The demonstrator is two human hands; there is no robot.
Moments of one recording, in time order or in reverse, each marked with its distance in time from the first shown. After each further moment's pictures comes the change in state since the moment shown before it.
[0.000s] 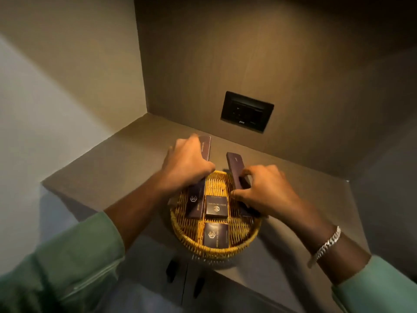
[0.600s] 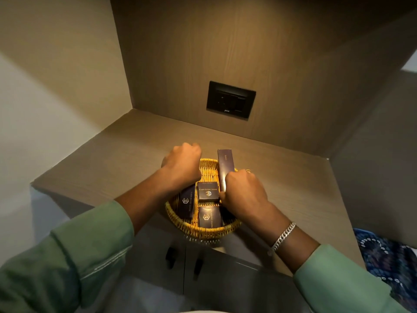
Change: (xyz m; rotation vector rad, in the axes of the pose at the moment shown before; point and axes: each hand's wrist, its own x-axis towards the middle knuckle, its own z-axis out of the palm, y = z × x) left_hand -0.013 -0.006 0.024 0.387 -0.113 0.197; right_hand -0.024 -0.006 0.059 -0.197 0.239 -0.071
